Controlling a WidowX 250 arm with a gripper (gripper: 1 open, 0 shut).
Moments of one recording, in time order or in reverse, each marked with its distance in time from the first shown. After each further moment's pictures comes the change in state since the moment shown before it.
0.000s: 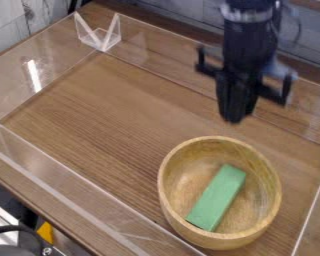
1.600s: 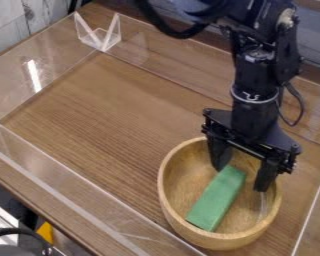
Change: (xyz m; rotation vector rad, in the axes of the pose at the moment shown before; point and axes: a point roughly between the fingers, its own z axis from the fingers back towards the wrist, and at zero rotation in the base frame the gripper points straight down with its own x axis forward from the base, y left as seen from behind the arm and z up) arm -0.008 -0.027 -0.078 0.031 -0.004 0.048
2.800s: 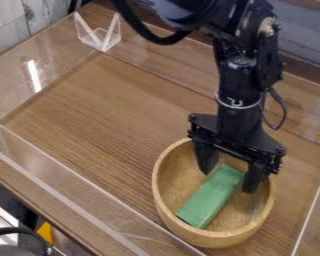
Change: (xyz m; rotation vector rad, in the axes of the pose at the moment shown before) arm -0.007 0.014 -0.006 0.011 0.000 0.089
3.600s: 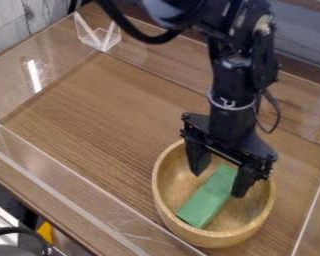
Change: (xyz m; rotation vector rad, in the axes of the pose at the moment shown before) arm -0.011 0.010 0.005 0.023 0.017 -0.056
